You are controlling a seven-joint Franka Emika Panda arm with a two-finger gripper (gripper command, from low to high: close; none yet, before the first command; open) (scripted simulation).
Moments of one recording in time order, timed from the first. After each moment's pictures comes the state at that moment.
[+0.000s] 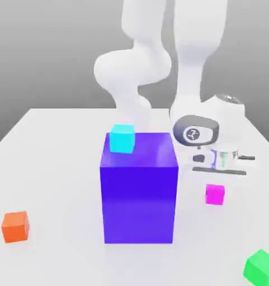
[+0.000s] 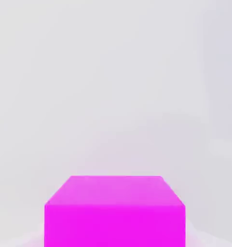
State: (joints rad) arm 0.52 0.25 0.11 -2.86 -0.85 3.10 2.43
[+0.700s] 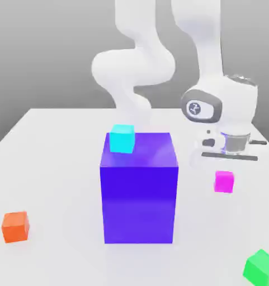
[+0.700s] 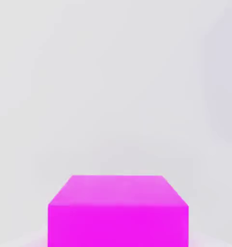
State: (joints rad) arm 0.27 0.02 0.55 -2.93 -0.13 2.95 1.90
